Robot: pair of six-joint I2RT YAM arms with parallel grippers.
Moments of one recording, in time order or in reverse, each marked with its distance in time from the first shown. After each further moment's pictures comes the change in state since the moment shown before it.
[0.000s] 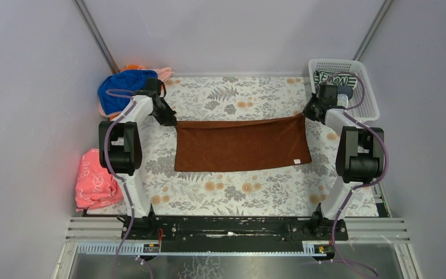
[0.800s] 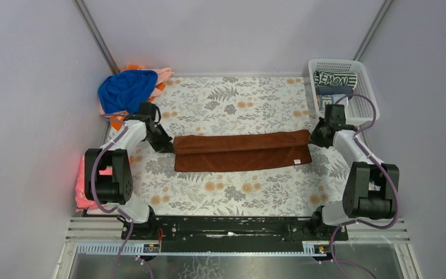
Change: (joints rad) left arm 0.000 -0.365 -0.440 -0.021 0.065 0.041; right arm -0.022 -0.380 -0.290 -0.300 0.089 0.017
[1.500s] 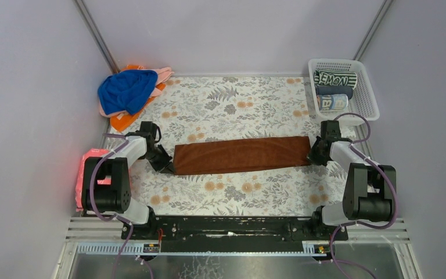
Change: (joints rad) left arm 0.000 -0.105 -0.281 0.023 0.044 0.003; right arm -0.003 -0.051 -0.211 -0.019 0.033 0.016
